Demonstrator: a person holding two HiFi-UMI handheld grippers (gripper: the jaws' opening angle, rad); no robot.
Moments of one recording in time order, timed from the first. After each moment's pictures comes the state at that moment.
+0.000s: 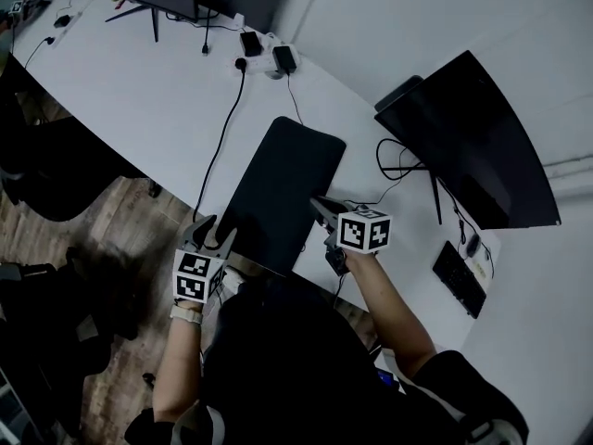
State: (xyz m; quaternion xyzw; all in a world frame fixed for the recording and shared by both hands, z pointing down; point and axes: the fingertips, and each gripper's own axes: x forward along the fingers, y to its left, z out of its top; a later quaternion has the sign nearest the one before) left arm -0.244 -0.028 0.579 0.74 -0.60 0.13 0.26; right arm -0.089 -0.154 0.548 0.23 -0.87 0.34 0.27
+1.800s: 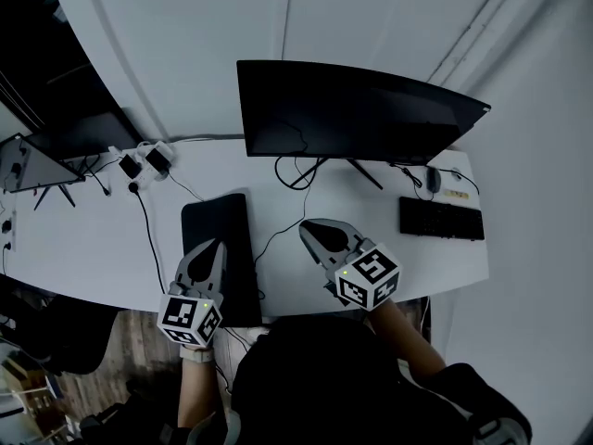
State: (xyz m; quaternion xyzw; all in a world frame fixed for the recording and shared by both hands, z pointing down) left arm -0.068 -0.176 0.345 0.88 -0.45 0.04 0.12; right arm 0.087 -0.178 0.331 0.39 -0.90 0.16 0.10
